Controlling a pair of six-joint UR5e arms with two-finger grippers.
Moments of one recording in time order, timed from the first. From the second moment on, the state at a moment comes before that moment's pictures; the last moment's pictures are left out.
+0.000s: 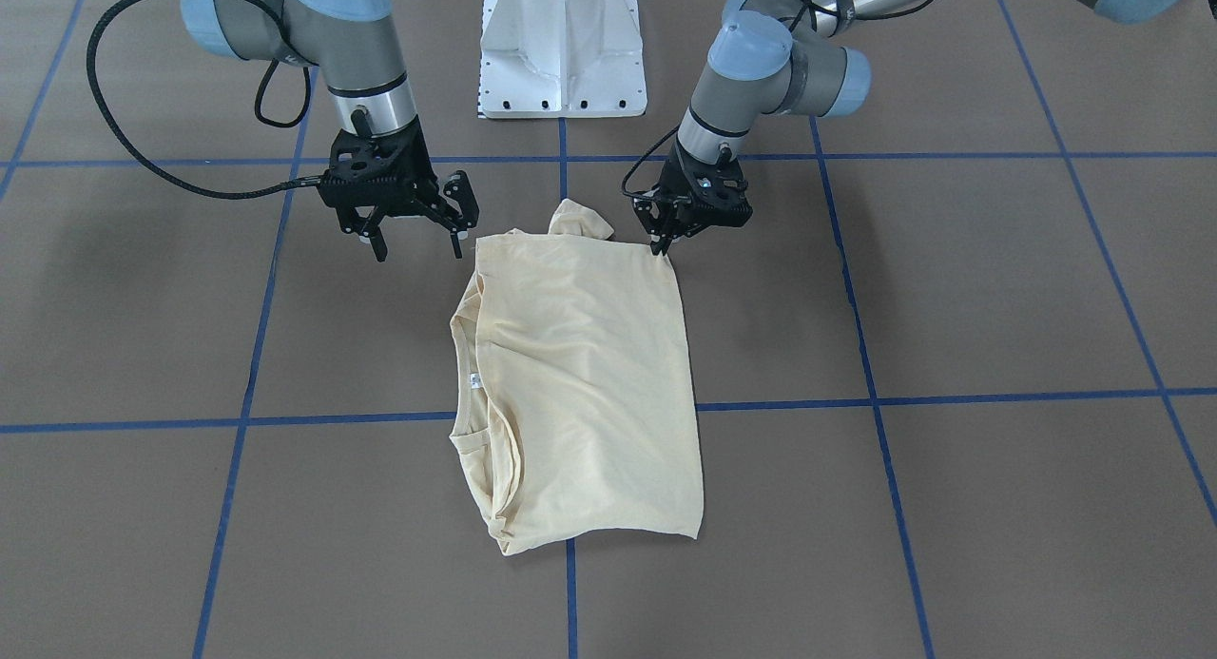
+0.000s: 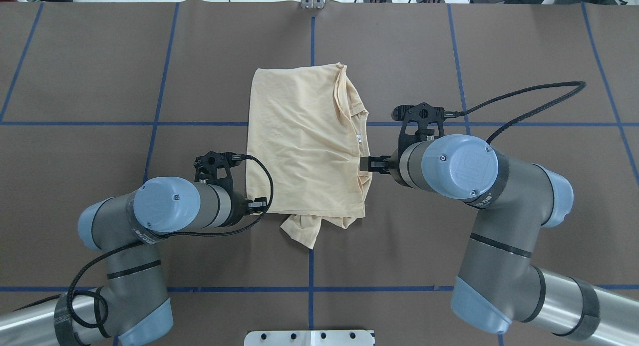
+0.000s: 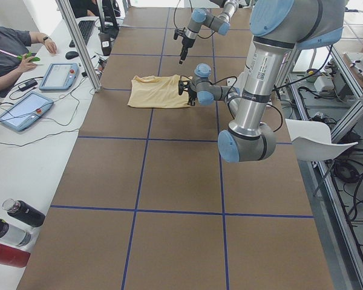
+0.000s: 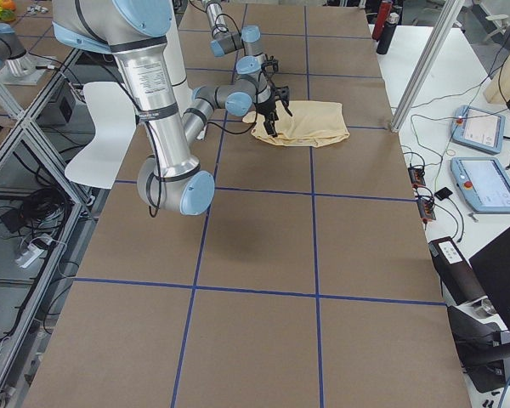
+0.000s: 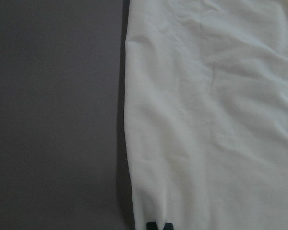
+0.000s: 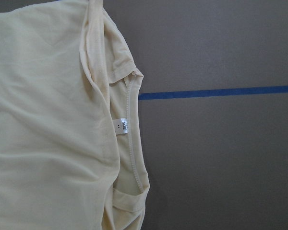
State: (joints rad) left arm -0.39 -1.98 -1.74 -2.05 -1.68 -1.43; right arm 0.47 -1.17 1.95 -1.45 1.56 1.30
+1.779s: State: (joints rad) left arm -0.39 -1.98 -1.75 -2.05 -1.68 -1.43; right arm 0.33 -1.08 1.70 -1.32 1.36 1.67
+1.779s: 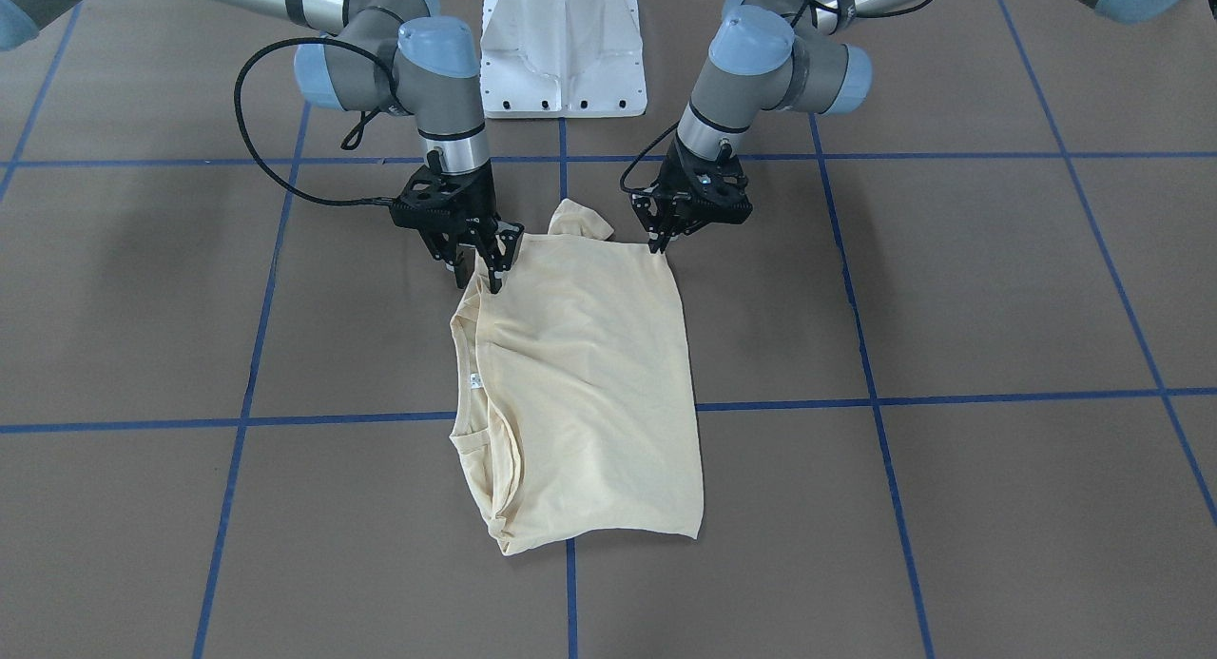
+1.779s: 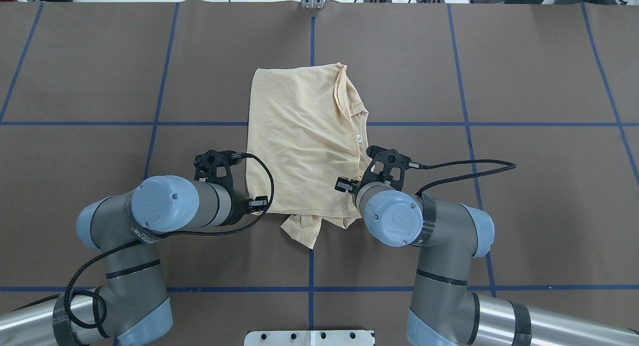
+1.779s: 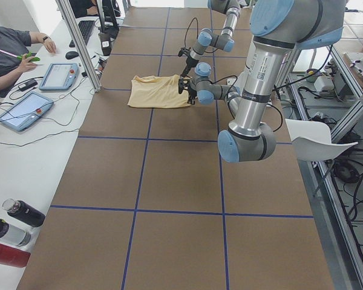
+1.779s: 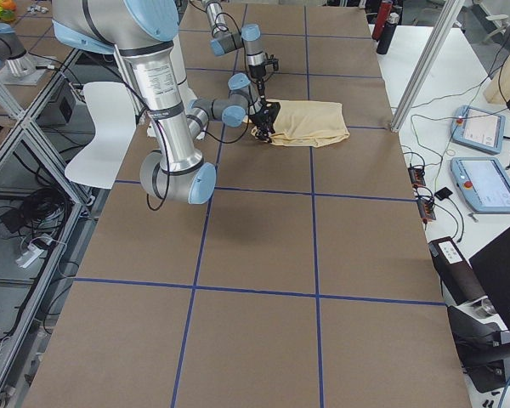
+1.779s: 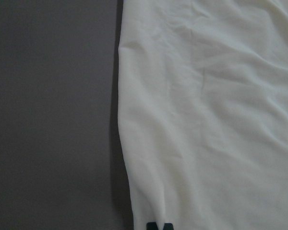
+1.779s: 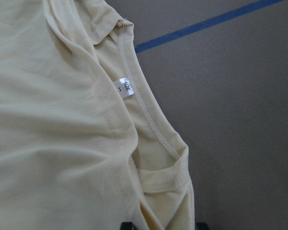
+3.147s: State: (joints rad) left arm -0.39 -1.98 -1.75 -2.05 -1.68 -1.43; right arm 0.33 -1.07 1.67 -1.32 1.32 1.63
